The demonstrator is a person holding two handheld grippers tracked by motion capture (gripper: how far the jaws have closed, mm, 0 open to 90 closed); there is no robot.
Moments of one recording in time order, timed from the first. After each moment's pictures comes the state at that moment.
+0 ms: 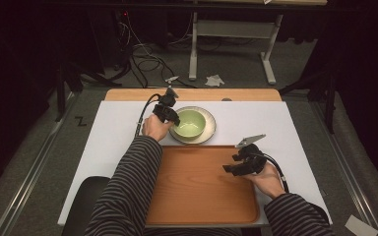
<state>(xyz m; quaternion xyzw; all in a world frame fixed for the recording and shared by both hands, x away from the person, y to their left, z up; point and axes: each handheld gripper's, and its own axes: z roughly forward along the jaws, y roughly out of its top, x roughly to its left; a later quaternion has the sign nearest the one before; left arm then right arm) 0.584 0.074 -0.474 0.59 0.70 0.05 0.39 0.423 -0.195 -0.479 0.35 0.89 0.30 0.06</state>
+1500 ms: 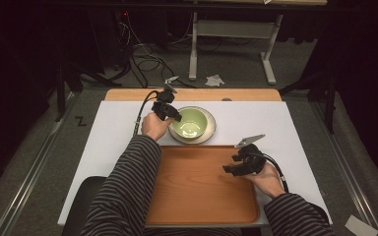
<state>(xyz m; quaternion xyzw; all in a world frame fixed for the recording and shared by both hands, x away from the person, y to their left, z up) 0.577 0.076 -0.450 0.57 0.69 0.03 0.44 0.424 -0.195 -0.480 0.34 0.89 0.30 0.06</state>
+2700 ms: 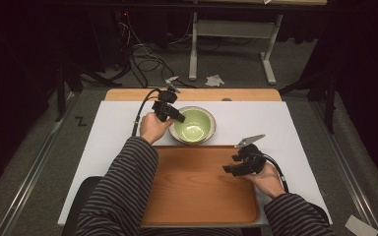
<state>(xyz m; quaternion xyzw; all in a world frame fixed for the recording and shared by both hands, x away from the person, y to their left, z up) 0.546 0.070 -0.421 0.61 0.64 0.01 0.46 0.424 -0.195 -0.480 0.34 0.89 0.30 0.06</state>
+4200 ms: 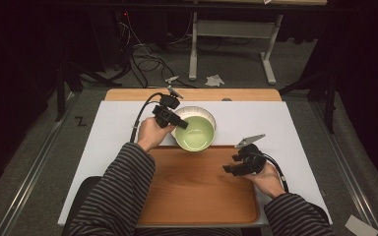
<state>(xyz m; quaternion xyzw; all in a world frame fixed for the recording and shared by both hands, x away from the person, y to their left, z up) 0.511 0.064 -0.407 0.64 0.61 -0.01 0.47 0.425 -0.195 -0.480 0.34 0.89 0.30 0.06</state>
